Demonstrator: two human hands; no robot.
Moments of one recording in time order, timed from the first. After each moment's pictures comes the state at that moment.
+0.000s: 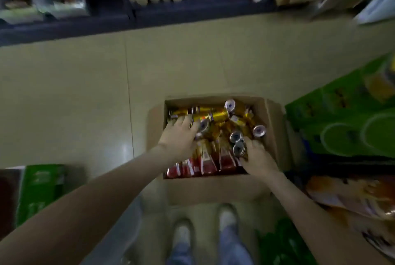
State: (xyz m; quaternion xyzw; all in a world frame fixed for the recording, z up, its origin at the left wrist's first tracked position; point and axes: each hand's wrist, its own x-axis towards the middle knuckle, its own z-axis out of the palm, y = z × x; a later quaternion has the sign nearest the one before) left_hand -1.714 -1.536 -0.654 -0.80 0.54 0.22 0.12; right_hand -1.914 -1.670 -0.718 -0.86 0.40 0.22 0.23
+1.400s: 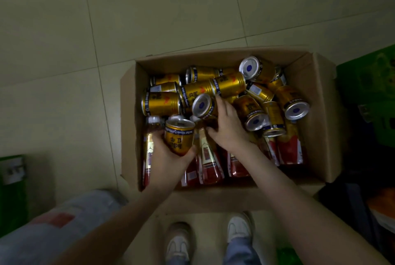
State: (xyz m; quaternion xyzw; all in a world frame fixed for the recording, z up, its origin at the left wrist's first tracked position) left_hand -1.749 -1.528 -0.894 -0.87 0.05 0.32 -0.37; right_hand -1.806 -1.691 -0.932 -0.84 0.37 0.14 0.38
